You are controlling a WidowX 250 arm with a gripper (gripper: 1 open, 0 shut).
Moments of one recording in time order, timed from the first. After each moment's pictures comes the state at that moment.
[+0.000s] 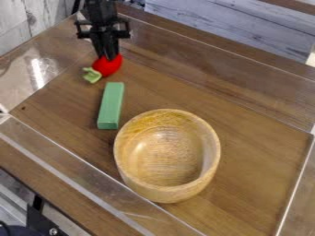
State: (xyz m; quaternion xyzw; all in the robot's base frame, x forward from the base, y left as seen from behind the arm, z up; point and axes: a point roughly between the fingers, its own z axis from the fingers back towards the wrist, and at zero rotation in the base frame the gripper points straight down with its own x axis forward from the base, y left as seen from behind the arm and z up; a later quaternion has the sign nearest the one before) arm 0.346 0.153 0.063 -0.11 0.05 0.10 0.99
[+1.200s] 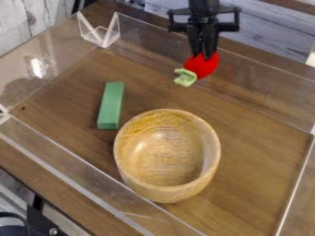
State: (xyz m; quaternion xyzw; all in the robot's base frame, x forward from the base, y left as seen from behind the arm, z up) arm 0.367 -0.006 0.097 -0.12 0.03 0.08 0.99
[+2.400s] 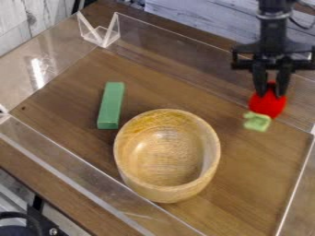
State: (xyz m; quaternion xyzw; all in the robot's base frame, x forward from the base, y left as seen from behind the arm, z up) arm 0.366 -0.112 0.084 -0.13 -0.02 0.13 0.98
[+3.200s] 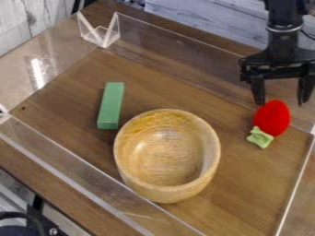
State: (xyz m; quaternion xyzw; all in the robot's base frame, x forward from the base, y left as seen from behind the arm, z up) arm 0.365 -0.119 0.080 -0.13 -0.04 0.19 0.97
